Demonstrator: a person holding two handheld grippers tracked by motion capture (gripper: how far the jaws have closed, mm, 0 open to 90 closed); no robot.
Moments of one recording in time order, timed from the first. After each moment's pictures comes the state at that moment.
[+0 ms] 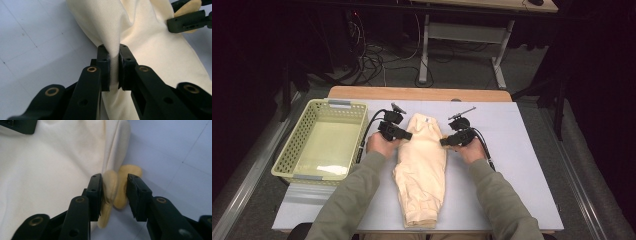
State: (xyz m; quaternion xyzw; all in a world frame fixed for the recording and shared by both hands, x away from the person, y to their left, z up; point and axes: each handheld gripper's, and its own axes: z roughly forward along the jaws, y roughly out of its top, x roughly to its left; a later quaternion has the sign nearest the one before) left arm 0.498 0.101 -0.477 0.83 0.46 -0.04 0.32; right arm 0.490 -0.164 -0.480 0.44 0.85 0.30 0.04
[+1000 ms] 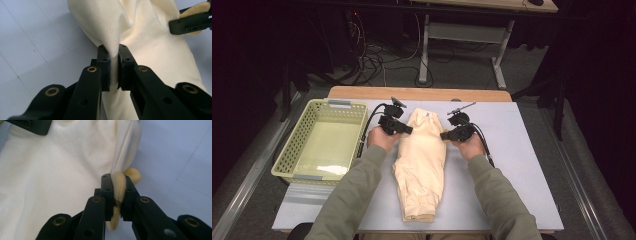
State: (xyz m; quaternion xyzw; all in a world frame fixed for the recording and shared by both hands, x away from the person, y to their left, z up) left arm 0.502 0.099 -0.479 0.83 0.46 -0.04 0.31; right arm 0.495 -0.152 -0.488 0.44 0.86 0.27 0.04
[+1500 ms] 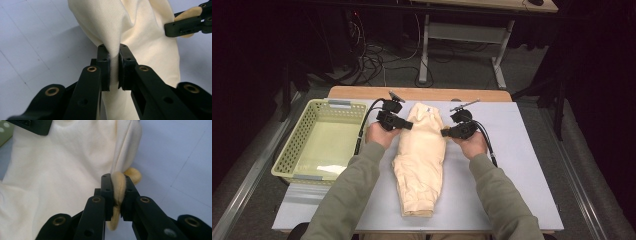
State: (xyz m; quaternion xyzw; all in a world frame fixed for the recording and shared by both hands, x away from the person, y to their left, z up) left arm 0.512 0.100 -0.457 0.82 0.46 -0.02 0.33; right arm 0.500 -0.157 -0.464 0.44 0.84 0.31 0.07
